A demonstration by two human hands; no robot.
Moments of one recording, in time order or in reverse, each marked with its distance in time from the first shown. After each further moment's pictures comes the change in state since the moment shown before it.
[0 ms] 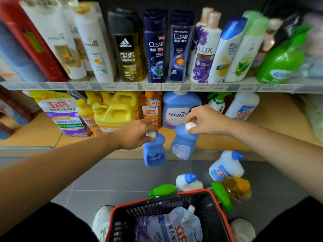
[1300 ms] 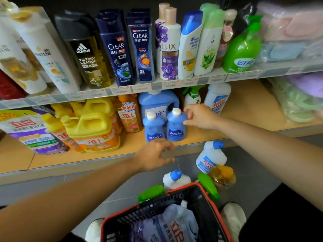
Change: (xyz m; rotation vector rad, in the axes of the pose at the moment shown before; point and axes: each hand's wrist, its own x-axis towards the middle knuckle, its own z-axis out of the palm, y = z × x) left_hand 0.053 0.076 0.082 -0.310 -0.012 0.068; right_hand -0.021 0.071 0.013 0.043 0.136 0.350
